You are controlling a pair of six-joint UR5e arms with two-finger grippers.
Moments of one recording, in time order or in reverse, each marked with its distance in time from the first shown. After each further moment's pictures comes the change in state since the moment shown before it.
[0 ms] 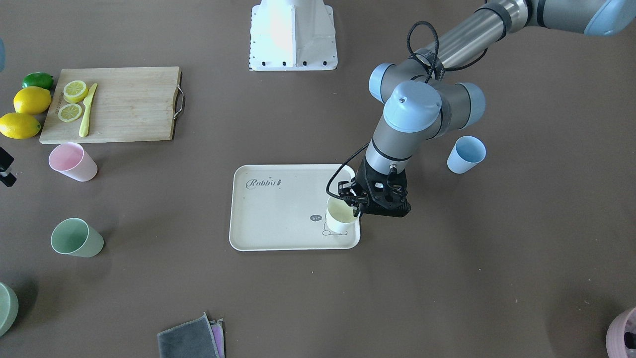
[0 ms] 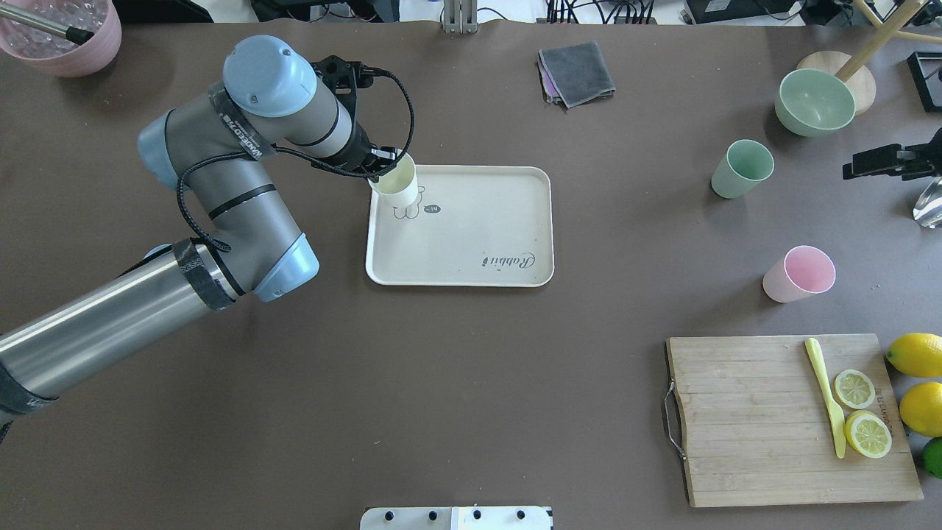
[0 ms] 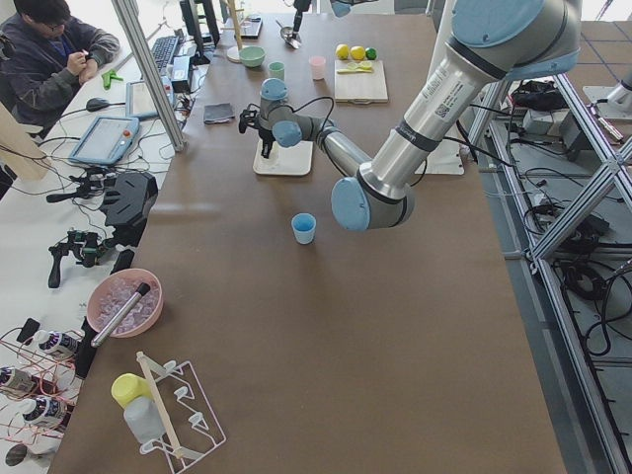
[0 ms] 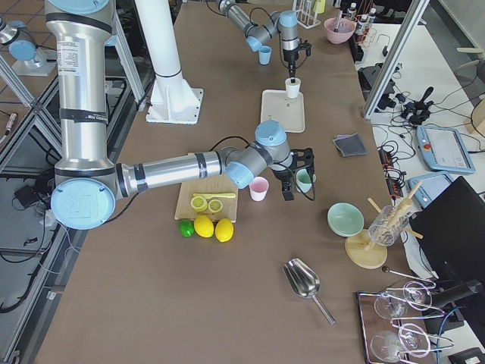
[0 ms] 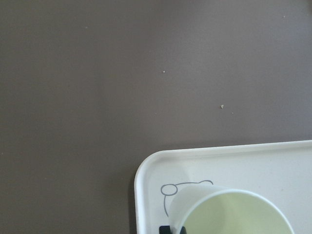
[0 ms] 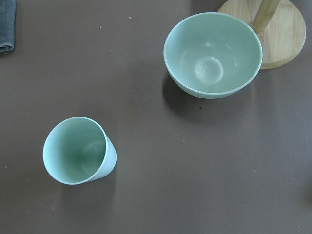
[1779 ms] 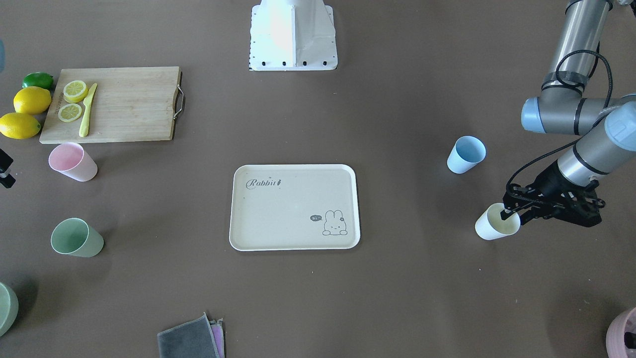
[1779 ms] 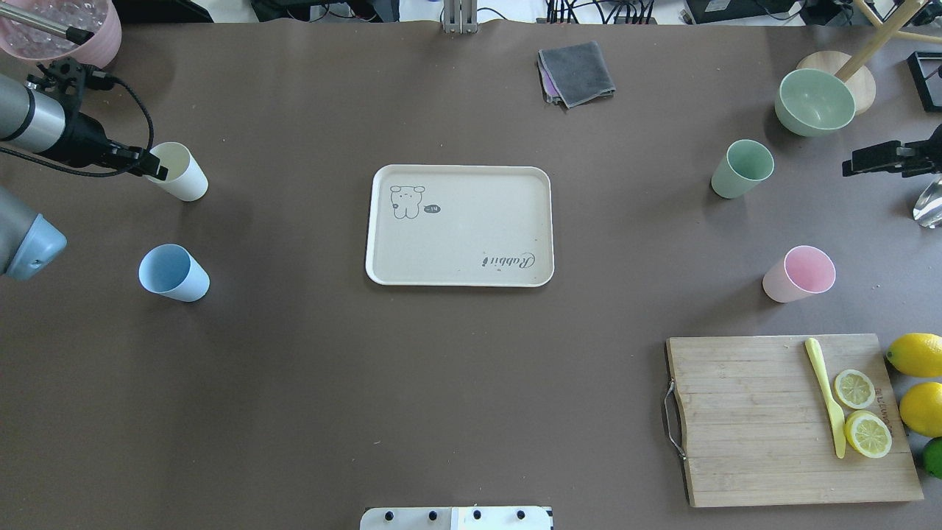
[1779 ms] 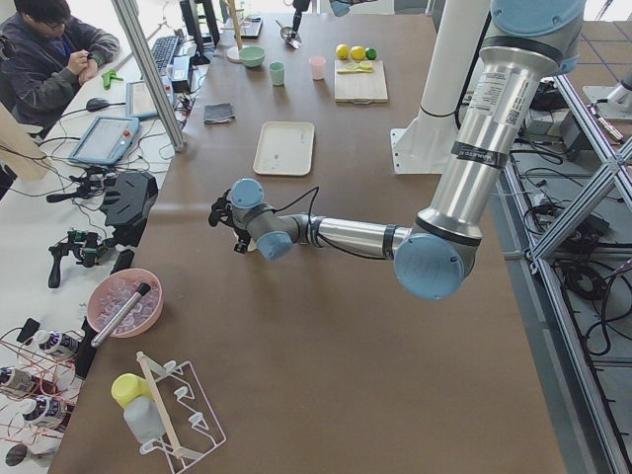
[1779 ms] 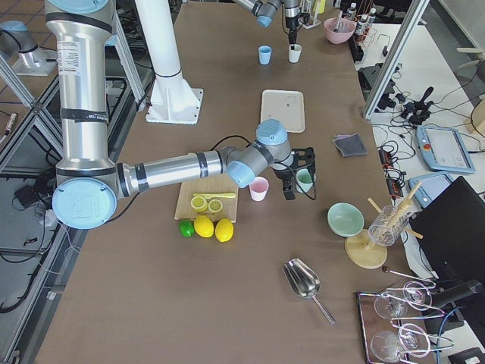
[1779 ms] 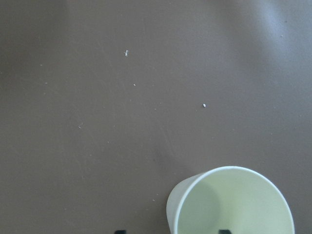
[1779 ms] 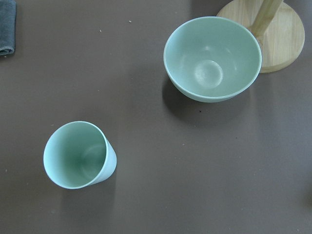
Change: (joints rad) left arm -0.325 0.430 0.073 -0.423 -0.291 0.370; right arm 0.003 0.006 -0.002 -0.004 -0.005 0.000
